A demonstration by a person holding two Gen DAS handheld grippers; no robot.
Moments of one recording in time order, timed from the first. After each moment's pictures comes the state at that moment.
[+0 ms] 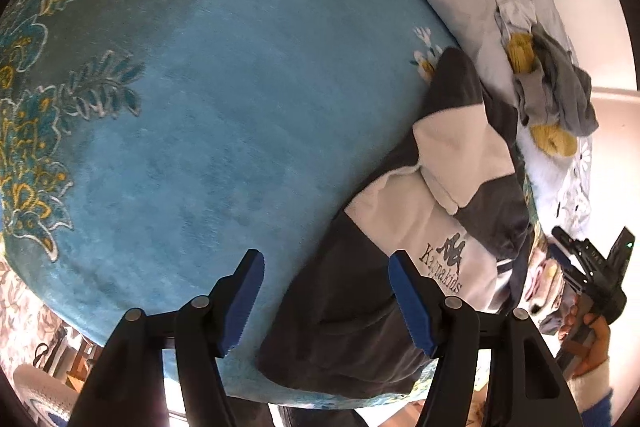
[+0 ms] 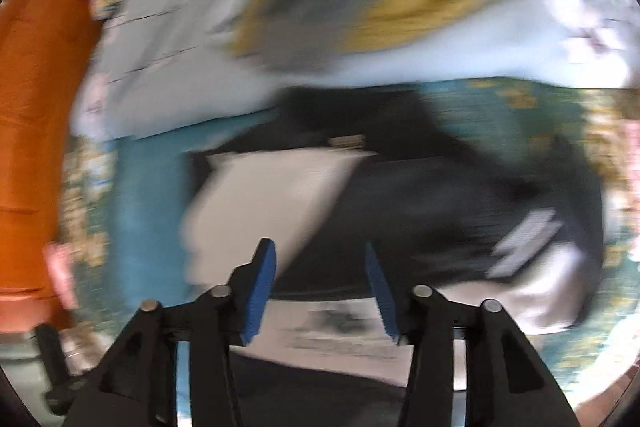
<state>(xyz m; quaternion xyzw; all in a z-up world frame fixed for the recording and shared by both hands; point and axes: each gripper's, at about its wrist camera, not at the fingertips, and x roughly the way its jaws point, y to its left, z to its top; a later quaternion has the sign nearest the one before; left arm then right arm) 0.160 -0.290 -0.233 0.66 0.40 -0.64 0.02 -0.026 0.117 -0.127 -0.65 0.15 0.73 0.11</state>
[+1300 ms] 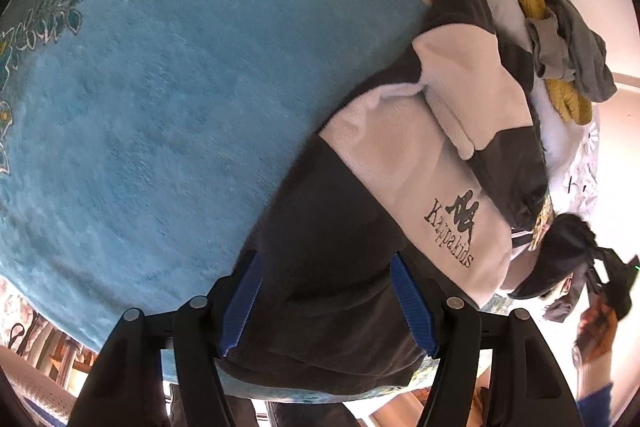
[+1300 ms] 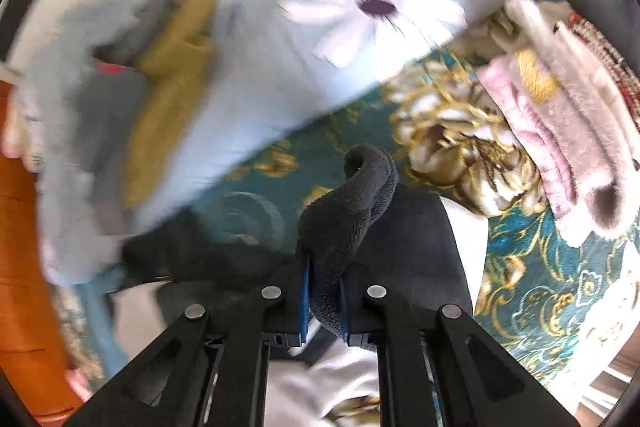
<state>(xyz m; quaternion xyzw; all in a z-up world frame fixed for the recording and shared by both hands) 0.172 -0.235 -0.267 0.68 0.41 -0.60 0.01 0.032 0.324 -0.093 -0.54 0.29 0.76 0.20</state>
